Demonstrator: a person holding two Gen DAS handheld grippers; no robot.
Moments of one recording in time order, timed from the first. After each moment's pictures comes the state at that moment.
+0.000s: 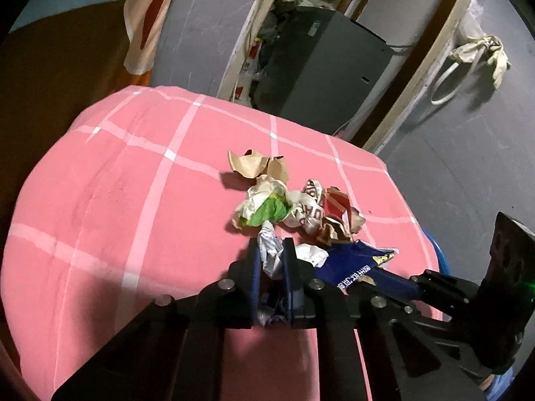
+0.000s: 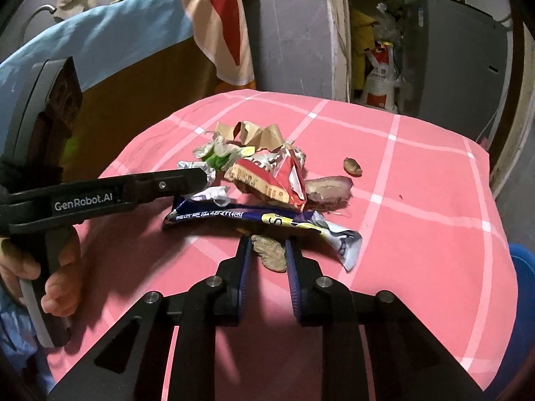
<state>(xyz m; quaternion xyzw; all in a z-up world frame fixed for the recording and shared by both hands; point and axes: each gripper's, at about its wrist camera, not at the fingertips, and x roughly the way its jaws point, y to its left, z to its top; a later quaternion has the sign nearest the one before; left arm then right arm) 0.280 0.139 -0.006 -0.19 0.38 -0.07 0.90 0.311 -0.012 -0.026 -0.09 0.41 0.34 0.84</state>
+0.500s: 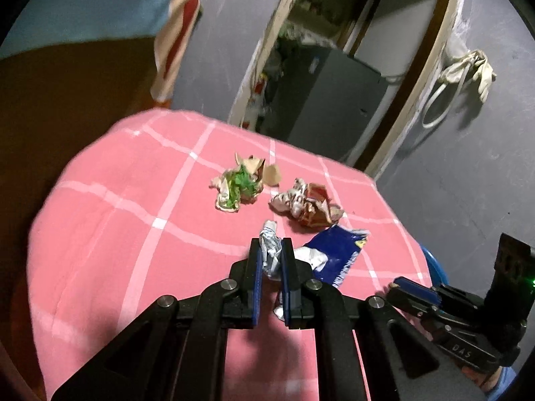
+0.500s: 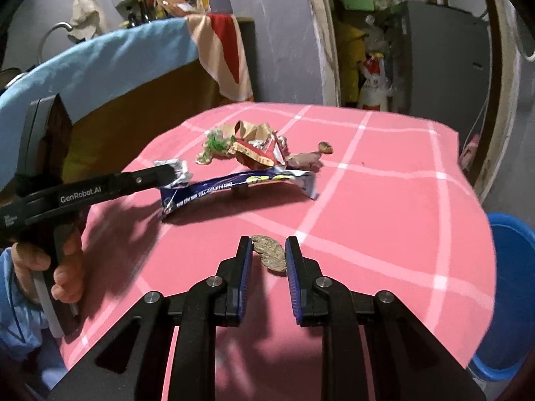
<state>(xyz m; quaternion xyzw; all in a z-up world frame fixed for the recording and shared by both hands) 0.216 0.118 0.007 -0.19 0.29 -0.04 0.94 0.262 -0.069 -0.018 -0.05 0.36 0.34 0.87</state>
